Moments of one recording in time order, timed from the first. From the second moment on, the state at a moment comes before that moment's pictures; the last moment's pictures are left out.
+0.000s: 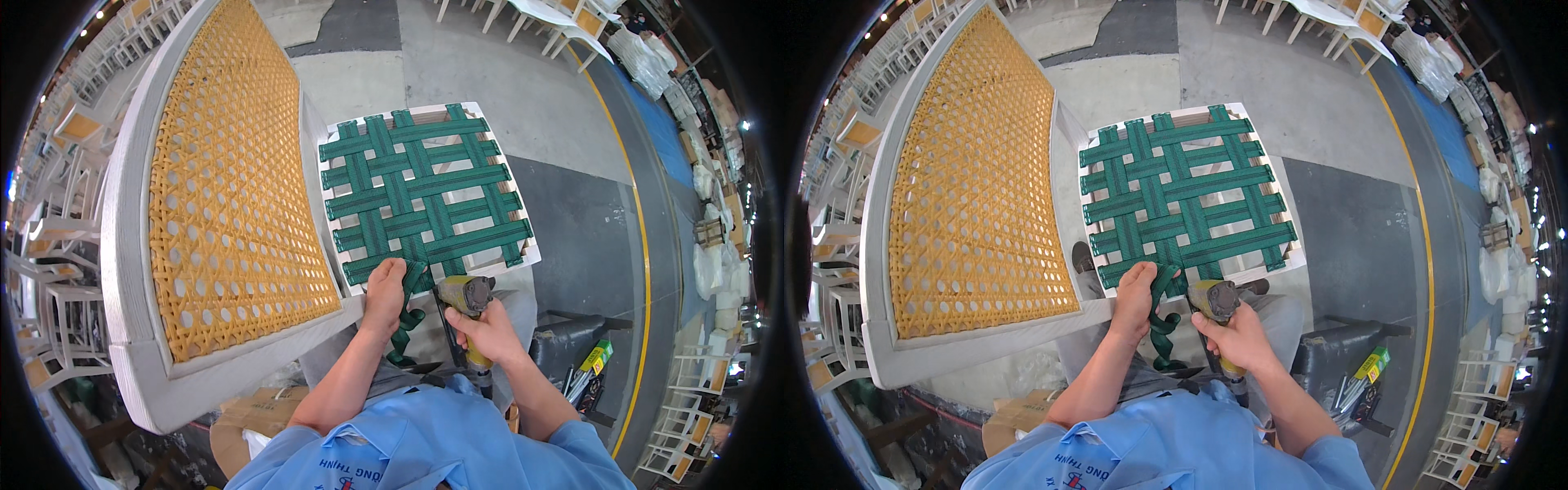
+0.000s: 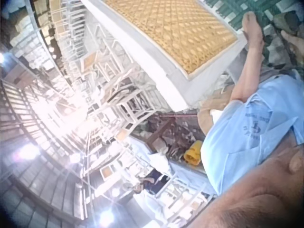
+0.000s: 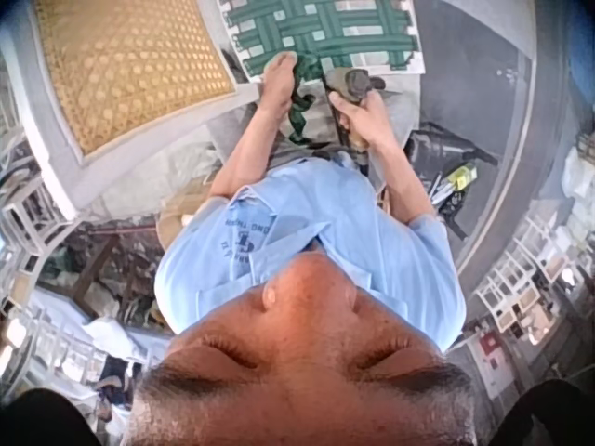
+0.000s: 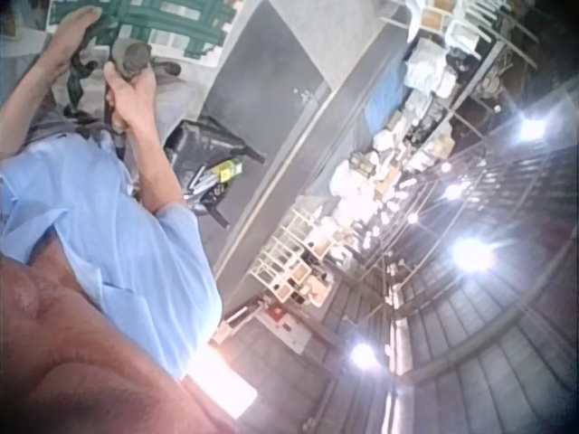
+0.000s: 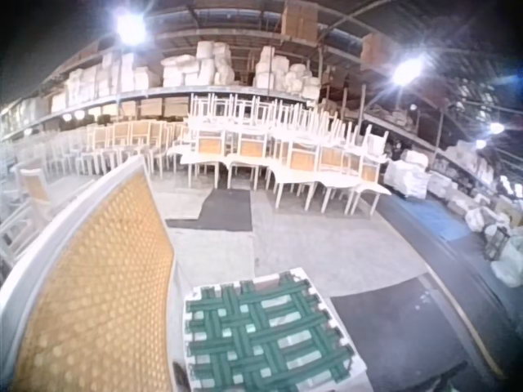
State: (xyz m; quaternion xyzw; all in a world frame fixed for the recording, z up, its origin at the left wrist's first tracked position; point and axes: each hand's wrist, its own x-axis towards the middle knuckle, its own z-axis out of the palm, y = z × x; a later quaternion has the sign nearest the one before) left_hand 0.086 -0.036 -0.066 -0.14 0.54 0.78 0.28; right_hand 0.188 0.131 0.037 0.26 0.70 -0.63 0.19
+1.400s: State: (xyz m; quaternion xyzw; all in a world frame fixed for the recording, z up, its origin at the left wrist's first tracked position) left_hand 0.170 -0.048 -0.090 -0.18 0.42 0.78 0.42; right_hand 0.469 0.395 0.034 0.60 0.51 -0.60 -0.12
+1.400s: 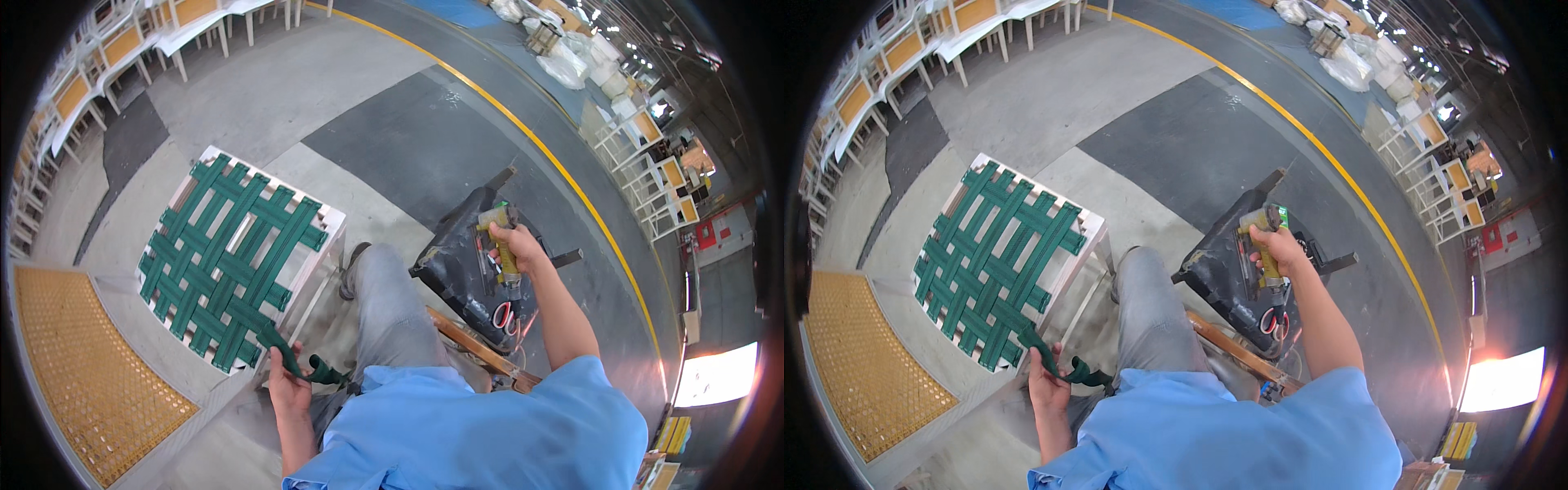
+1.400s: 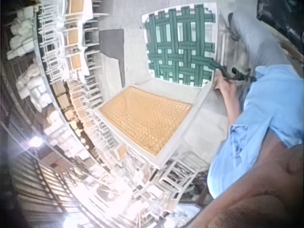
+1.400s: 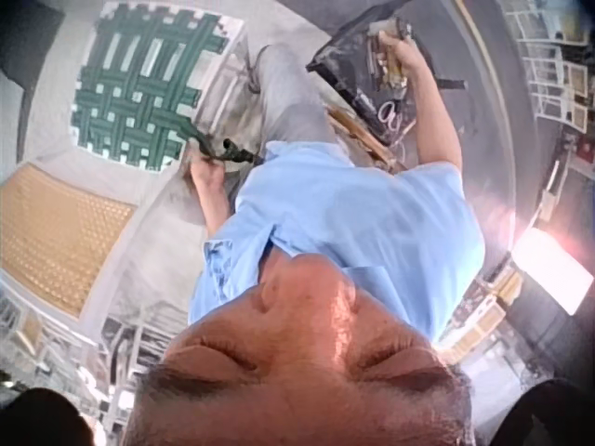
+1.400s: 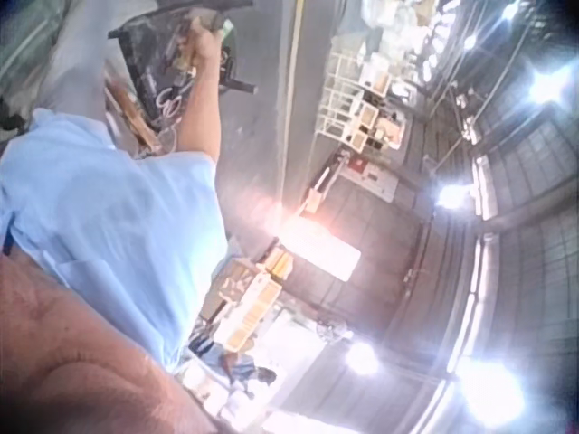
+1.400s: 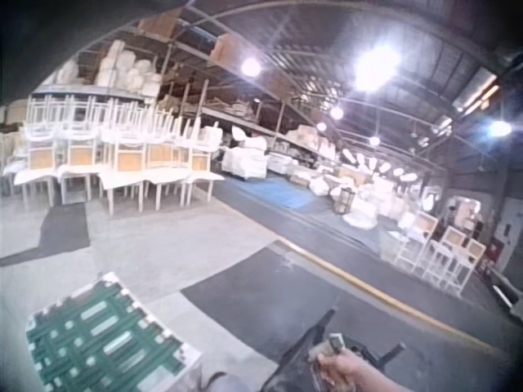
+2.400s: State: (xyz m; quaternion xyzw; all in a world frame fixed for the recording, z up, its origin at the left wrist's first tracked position) left_hand 0.135 -0.065 -0.081 -0.23 0.47 0.76 0.38; right_hand 0.569 0.406 -0.078 0.77 0.63 -0.13 -0.05
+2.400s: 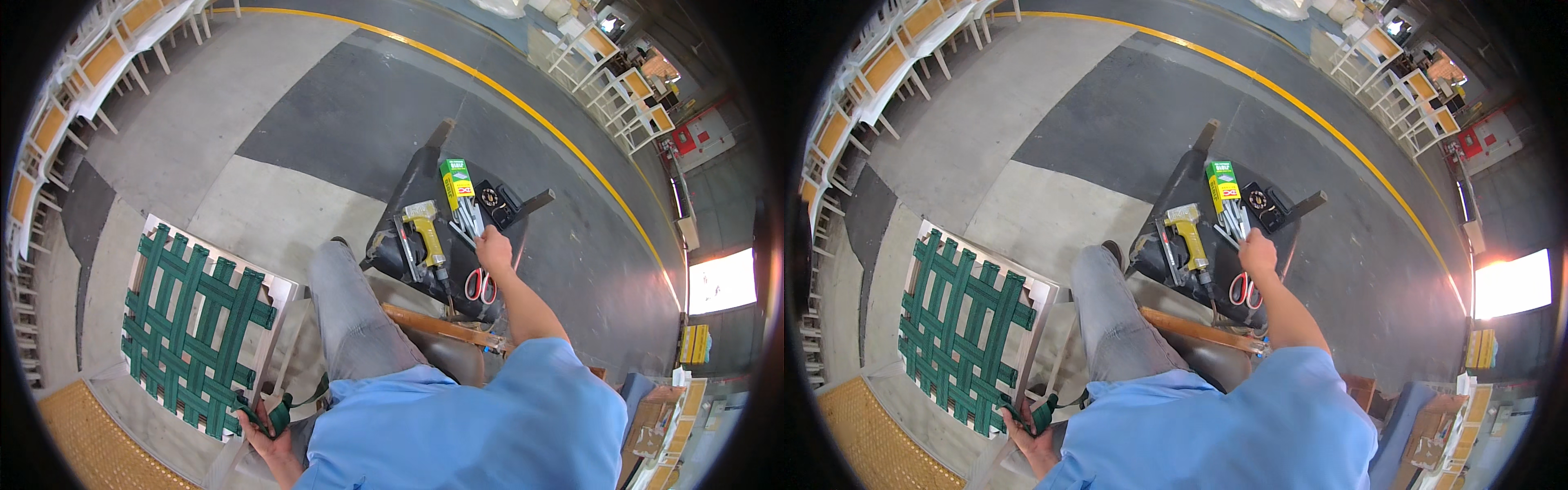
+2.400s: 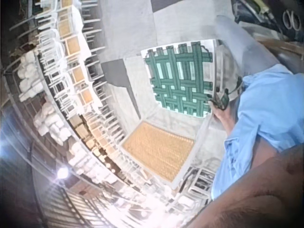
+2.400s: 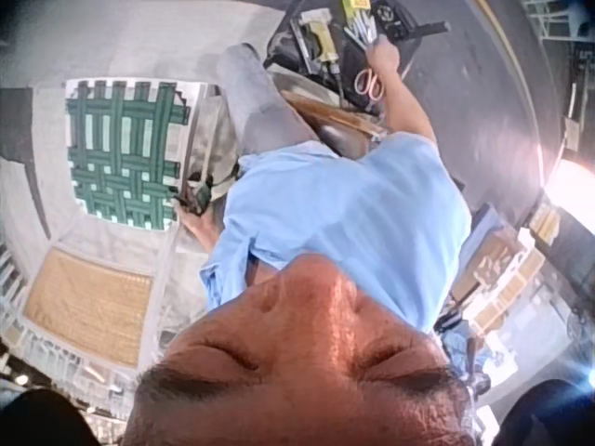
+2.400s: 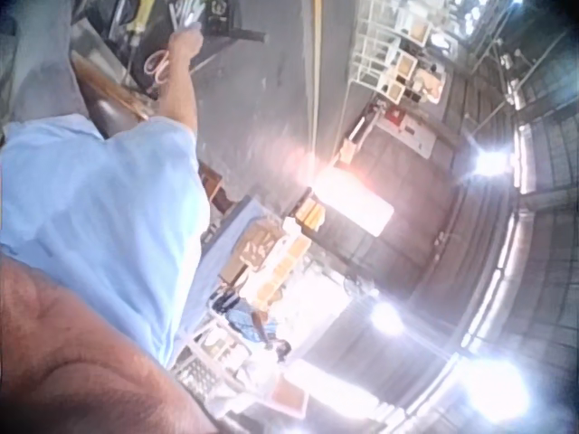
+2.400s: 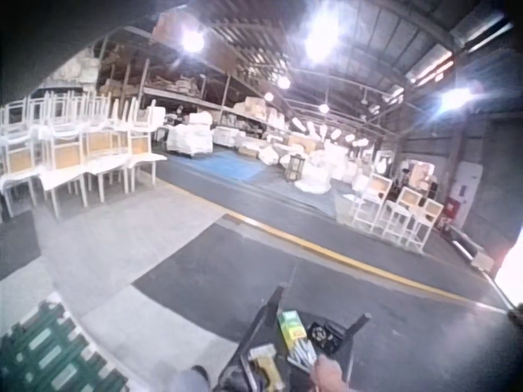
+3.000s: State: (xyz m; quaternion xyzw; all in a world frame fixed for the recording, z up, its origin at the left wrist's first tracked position) left_hand 0.126 -0.101 -0.003 -0.15 0.55 0.69 0.44; right_hand 0.616 0.277 -0.083 0.69 0.45 -0.49 -0.27
